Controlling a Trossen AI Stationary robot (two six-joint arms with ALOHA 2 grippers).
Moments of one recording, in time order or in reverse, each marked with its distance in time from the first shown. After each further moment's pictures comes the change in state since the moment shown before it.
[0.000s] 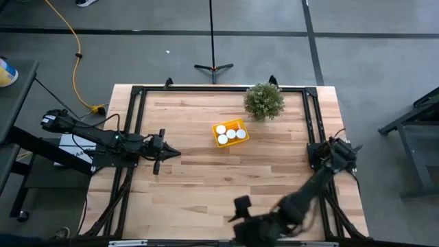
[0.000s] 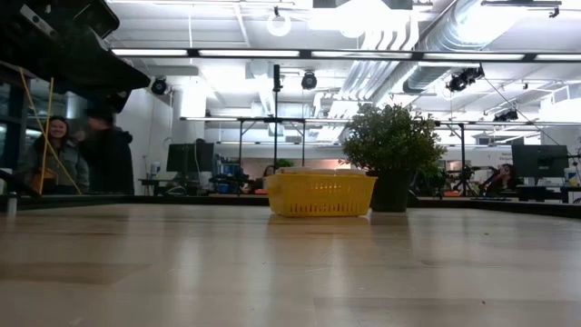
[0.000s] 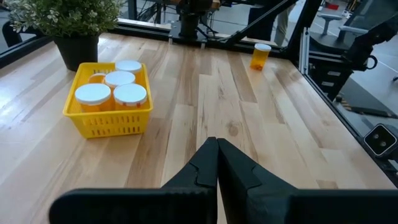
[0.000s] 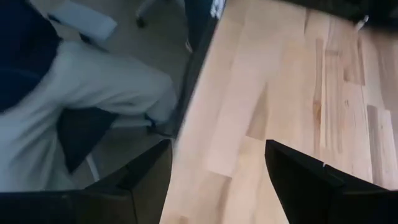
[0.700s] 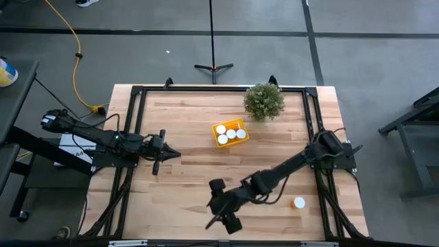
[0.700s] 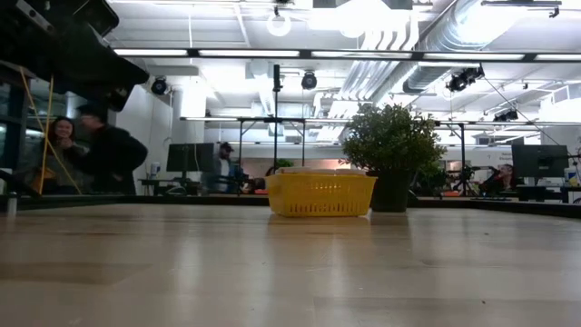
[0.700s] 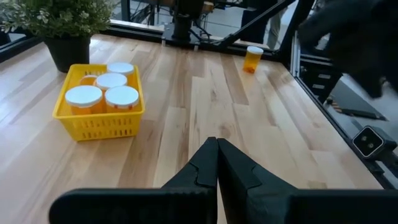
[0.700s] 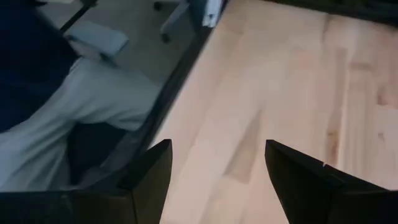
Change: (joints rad) left arm 0.000 0.000 0.000 0.014 0.026 -0.009; right arm -0.271 0.037 -0.213 0.395 -0.364 -0.204
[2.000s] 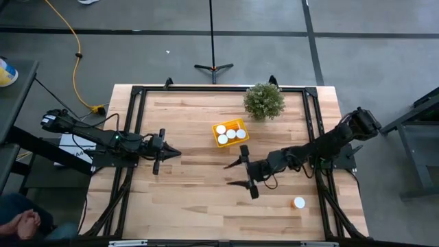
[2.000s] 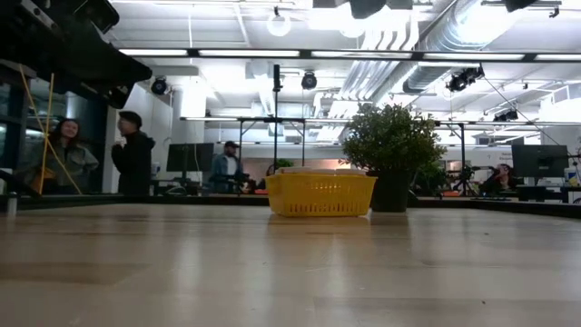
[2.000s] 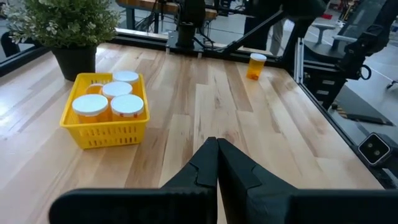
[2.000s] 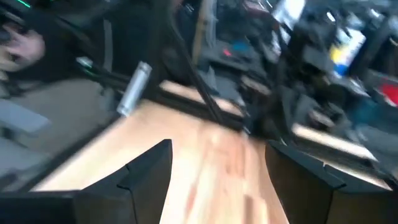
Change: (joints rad) left arm 0.000 0.000 0.000 0.024 -0.021 0.016; right arm -0.118 -0.497 -0.865 0.961 0.125 -0.343
